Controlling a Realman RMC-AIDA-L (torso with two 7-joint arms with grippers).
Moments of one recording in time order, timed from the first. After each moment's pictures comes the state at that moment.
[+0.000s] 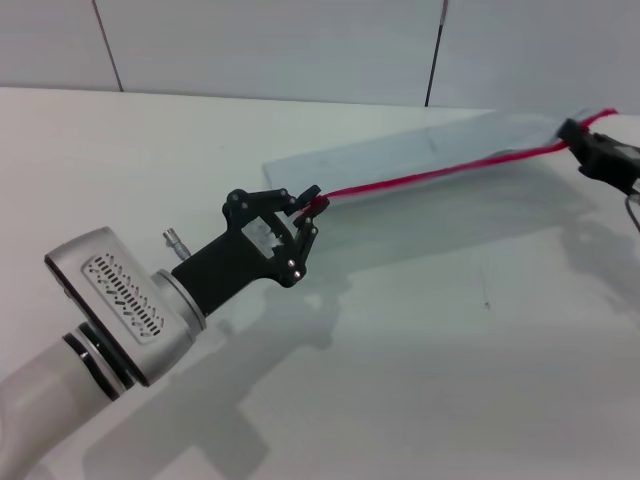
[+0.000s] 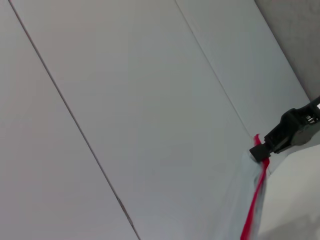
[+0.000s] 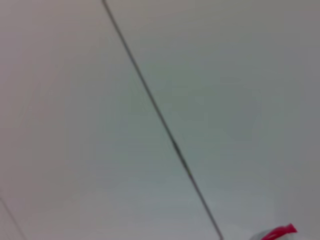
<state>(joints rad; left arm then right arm) -0.59 -2.04 0.11 -0.25 1.84 1.30 0.21 0.71 2.02 0.33 -0.16 -2.29 -1.11 1.14</state>
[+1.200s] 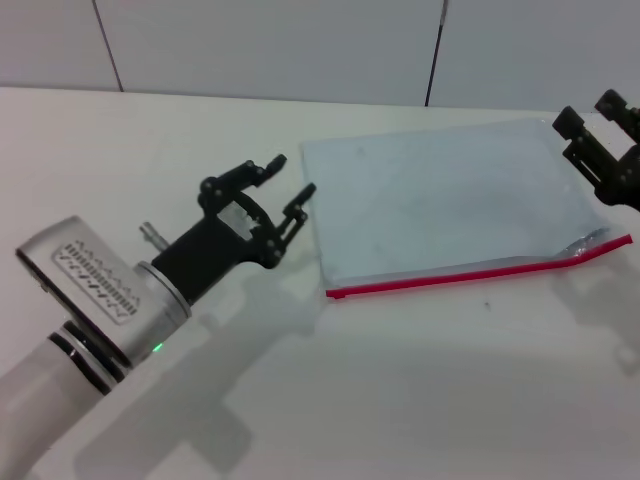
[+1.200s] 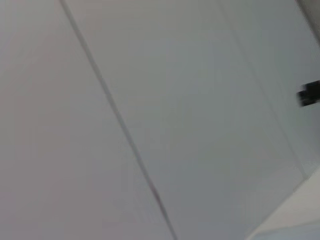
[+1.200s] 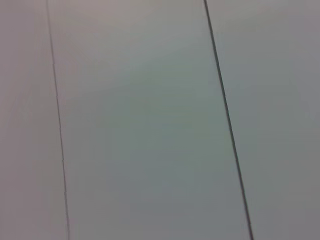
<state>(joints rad) -0.57 -2.04 0.08 -0.26 1.79 1.31 0.18 0.57 2.03 0.40 -0.08 -2.24 -1.48 0.66</state>
